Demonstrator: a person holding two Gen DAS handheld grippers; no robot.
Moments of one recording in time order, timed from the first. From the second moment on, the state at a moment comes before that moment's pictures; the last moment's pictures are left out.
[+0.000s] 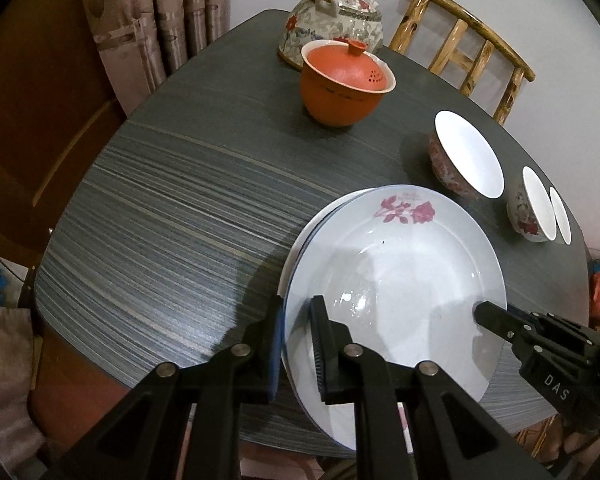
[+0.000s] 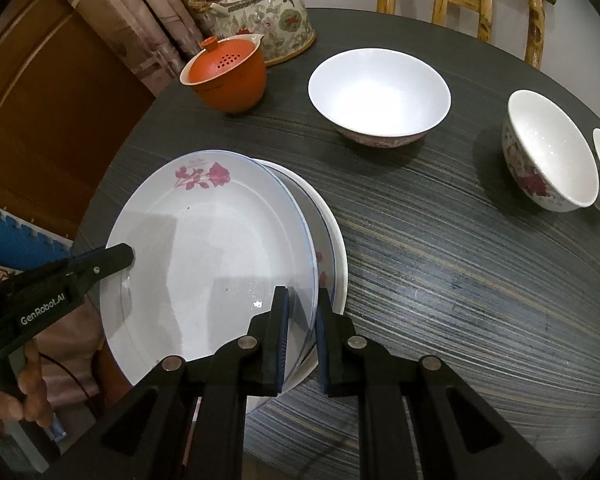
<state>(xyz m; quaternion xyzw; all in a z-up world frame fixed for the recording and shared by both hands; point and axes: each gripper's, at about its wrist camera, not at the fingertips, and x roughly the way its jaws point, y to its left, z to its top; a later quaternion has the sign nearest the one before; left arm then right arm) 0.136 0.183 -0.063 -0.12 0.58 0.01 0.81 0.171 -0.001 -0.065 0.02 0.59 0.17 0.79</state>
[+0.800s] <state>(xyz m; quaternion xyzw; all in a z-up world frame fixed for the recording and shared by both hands) 0.138 0.180 -0.072 -0.10 0.58 0.03 0.81 0.167 0.004 -0.073 0.02 0.60 0.17 0.78</state>
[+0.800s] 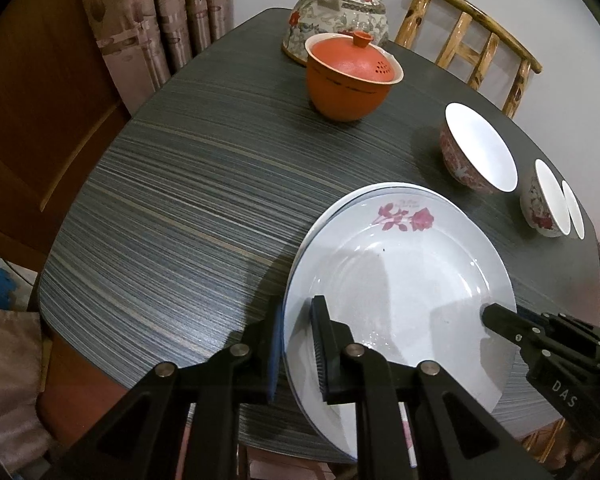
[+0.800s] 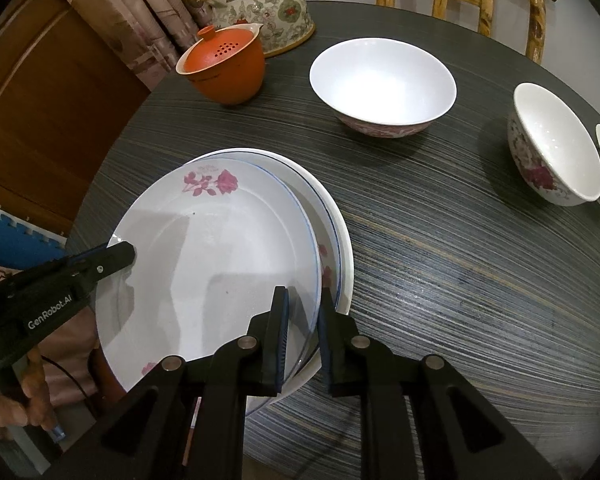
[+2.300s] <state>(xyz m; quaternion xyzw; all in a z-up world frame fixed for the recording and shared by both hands) 0.129 0.079 -0.013 -0.06 0.51 -0.02 0.86 0.131 -0.095 -0.037 0.05 0.56 0.13 0.82</state>
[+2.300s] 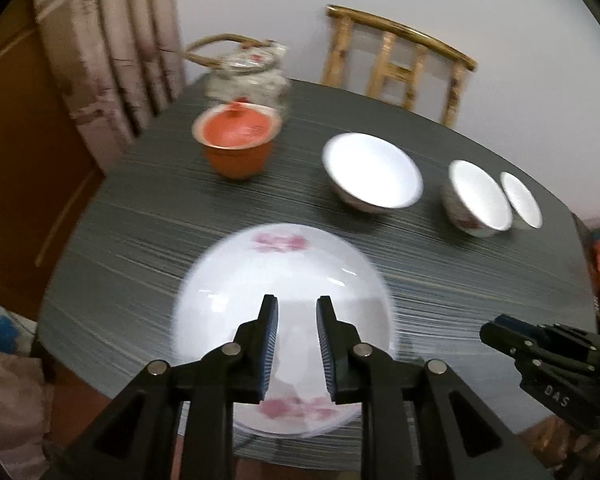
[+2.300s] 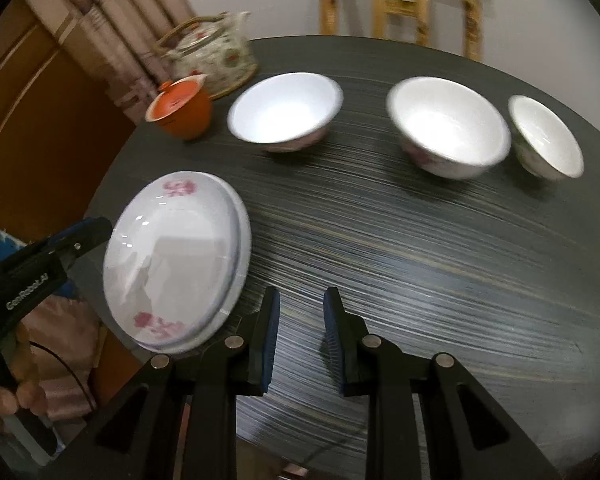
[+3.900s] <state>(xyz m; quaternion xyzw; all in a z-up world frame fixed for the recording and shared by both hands) 0.290 -0.086 -0.051 -0.16 0.55 -0.06 0.82 0.287 -0.240 -0.074 0.16 0.56 0.05 0.81</state>
